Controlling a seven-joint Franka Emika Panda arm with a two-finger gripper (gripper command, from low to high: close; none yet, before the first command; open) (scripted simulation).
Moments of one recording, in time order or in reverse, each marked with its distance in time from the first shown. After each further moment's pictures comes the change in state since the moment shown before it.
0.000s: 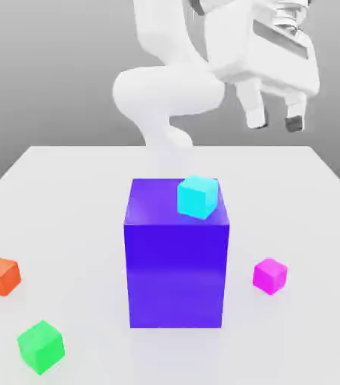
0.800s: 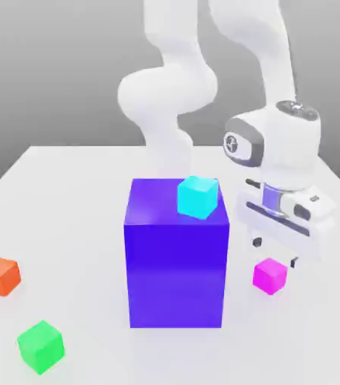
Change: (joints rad) arm 0.339 0.556 0.017 -0.305 0.085 0.440 -0.916
